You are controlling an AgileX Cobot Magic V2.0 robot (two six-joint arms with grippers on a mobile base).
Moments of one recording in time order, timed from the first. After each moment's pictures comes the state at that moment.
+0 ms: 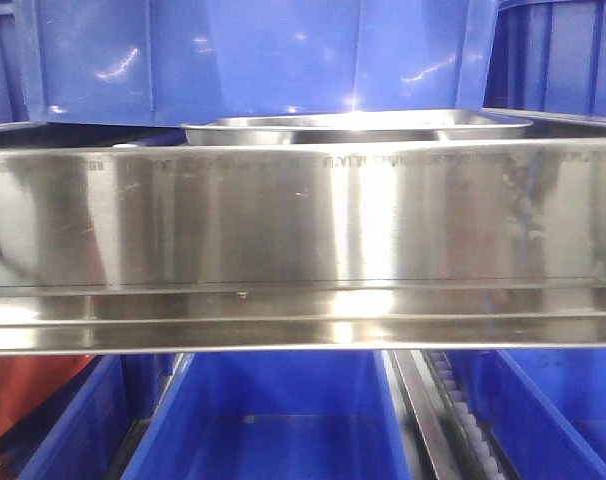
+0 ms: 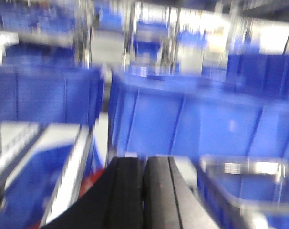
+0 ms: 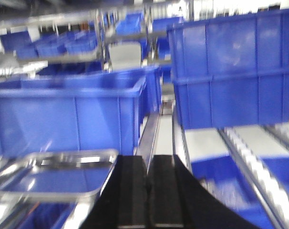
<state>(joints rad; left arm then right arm) -0.10 0.16 -0.71 -0.12 0.69 -0.01 -0.07 0.06 -0.74 0.17 0.80 -0.01</state>
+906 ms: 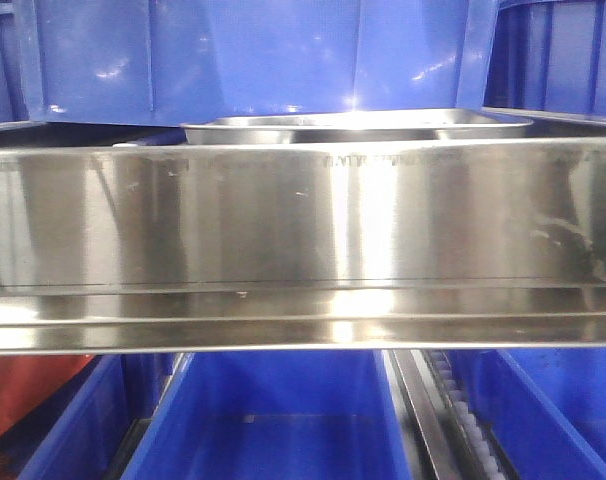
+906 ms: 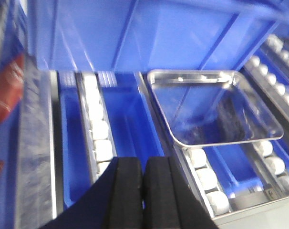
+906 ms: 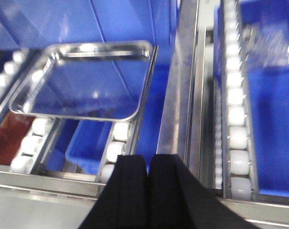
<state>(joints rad) -0.13 0.92 -1.19 -0.39 1.05 0.10 -0.05 0.84 -1.24 0.33 1.23 -0.04</state>
